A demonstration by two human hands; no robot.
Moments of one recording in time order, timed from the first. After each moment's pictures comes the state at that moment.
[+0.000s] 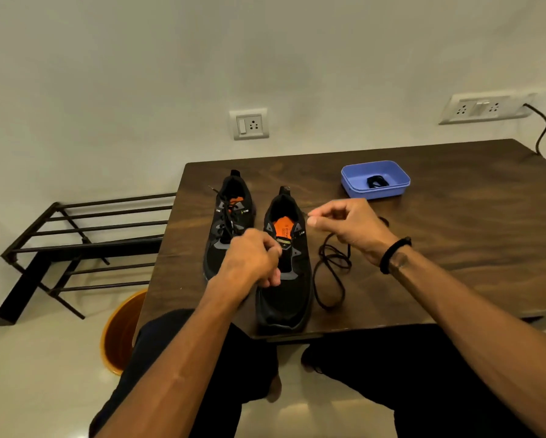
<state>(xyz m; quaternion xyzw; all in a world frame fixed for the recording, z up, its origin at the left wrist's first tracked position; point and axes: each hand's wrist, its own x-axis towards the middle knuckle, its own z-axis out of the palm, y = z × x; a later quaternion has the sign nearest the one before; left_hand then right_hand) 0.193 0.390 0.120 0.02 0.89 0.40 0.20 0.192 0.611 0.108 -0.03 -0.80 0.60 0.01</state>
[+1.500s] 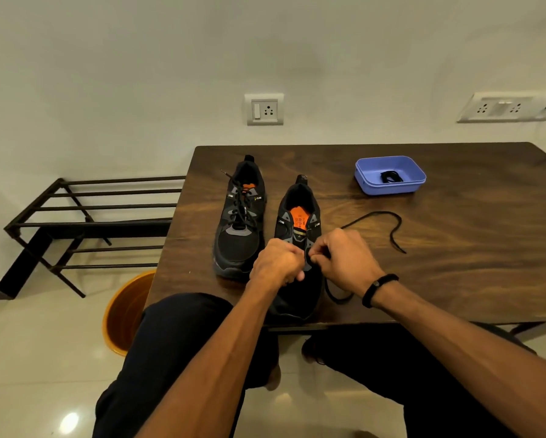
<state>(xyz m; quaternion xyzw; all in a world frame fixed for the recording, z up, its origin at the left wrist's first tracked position) 0.185 0.411 0.055 -0.08 0.86 0.43 0.25 0.220 0.555 0.068 0.01 -0.98 0.22 0.02</state>
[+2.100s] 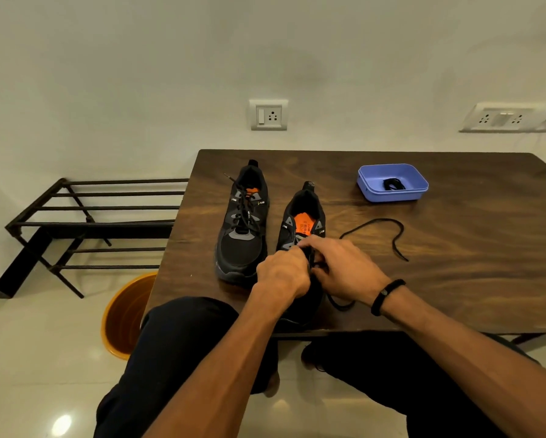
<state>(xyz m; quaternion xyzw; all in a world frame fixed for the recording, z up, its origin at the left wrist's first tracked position) 0.201 0.414 0.085 0.08 0.96 0.13 0.23 0.220 0.553 0.076 0.10 -0.98 0.19 -0.05</state>
